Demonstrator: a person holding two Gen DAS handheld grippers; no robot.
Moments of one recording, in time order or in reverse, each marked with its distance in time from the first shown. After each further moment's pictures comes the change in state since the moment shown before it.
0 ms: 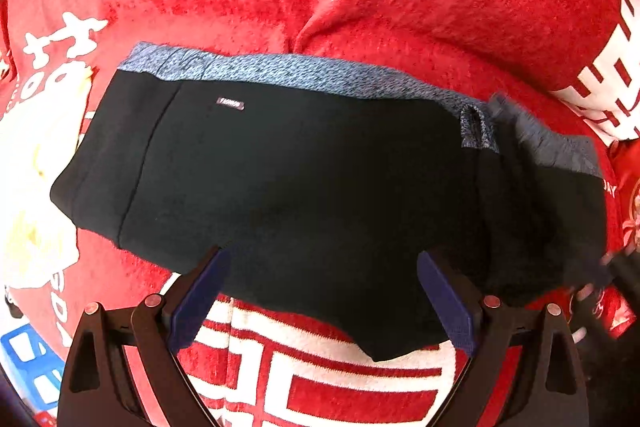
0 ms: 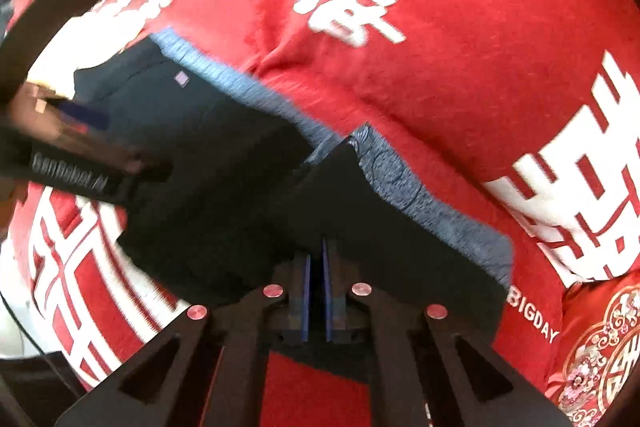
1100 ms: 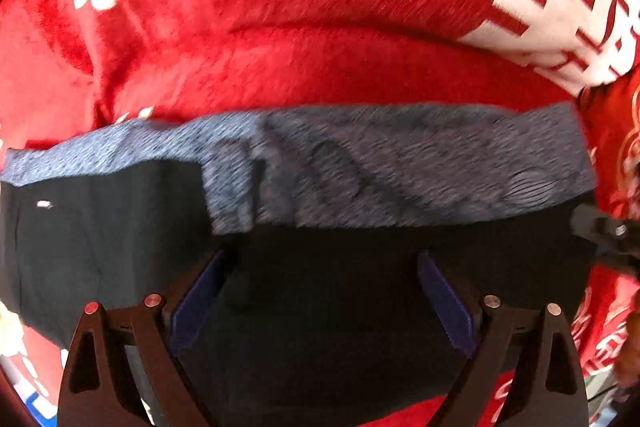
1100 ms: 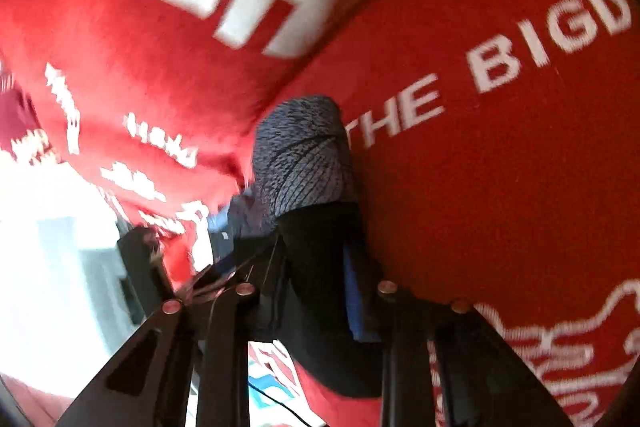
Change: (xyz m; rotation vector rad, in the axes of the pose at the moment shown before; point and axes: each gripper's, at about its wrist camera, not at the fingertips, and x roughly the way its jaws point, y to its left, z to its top) left arm 0.051 -0.160 0.044 0.226 0.032 -0.043; right arm 0.064 -0.258 -0.148 1.094 0.043 0.814
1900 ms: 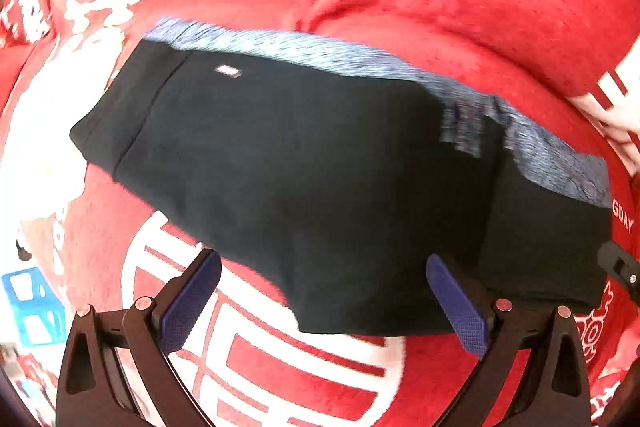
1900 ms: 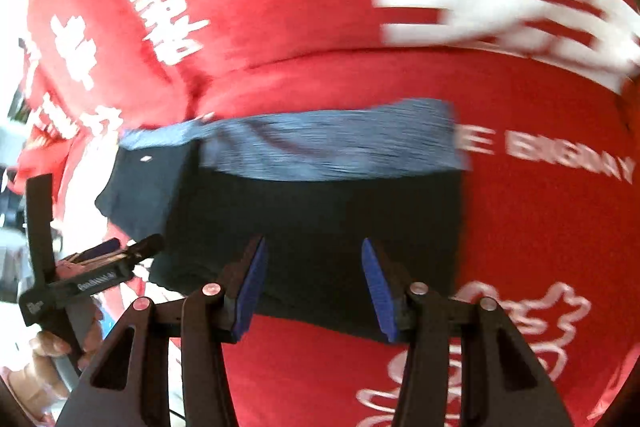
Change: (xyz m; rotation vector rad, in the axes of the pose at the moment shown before) left arm -0.056 0.107 -0.085 -0.387 -0.007 0.155; right arm 0.042 0.122 -0.060 -0.451 0.013 -0.466
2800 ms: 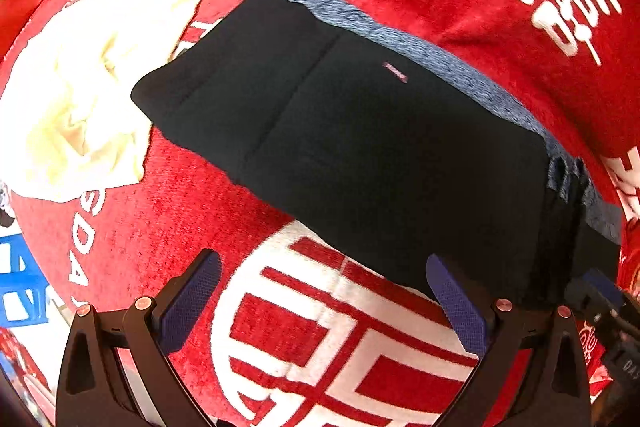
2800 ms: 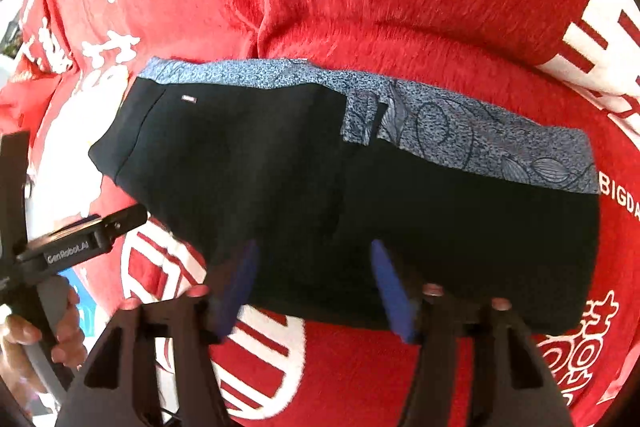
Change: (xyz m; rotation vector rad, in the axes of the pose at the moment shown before) left arm 0.024 0.136 0.006 -0.124 0.018 -0.075; right arm 0.066 0.146 -0.016 -0.139 0.080 -0.141
